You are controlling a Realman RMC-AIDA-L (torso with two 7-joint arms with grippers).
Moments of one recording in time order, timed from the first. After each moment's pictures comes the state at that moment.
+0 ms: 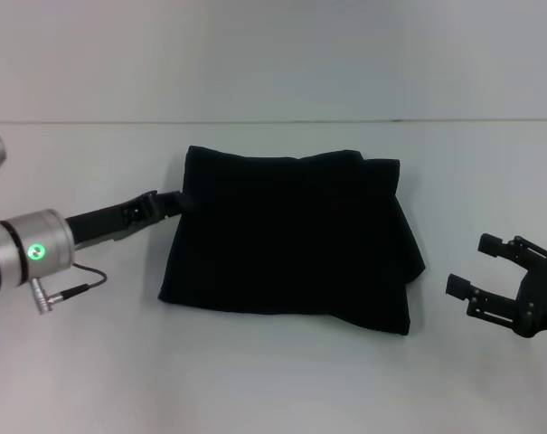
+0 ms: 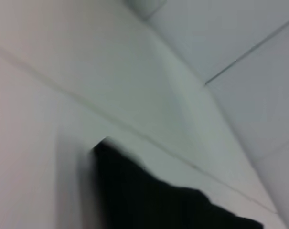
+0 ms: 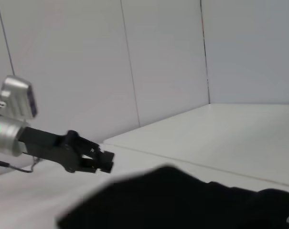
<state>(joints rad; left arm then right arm) -0.61 -2.06 0.68 0.42 1.85 1.08 -2.01 0.40 2.09 -0.36 -0.49 -2.00 -1.55 1.00</state>
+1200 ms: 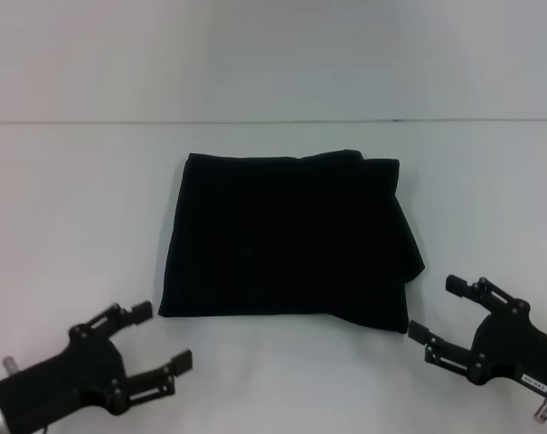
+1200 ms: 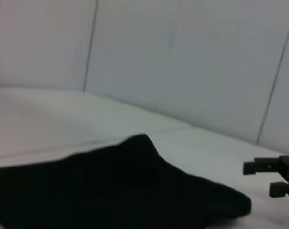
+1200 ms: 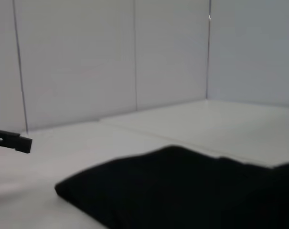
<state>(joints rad) -0.26 -2.15 0.48 0.50 1.96 1.58 -0.94 0.37 2.09 -0.38 -0.21 -1.94 -1.40 0.60</state>
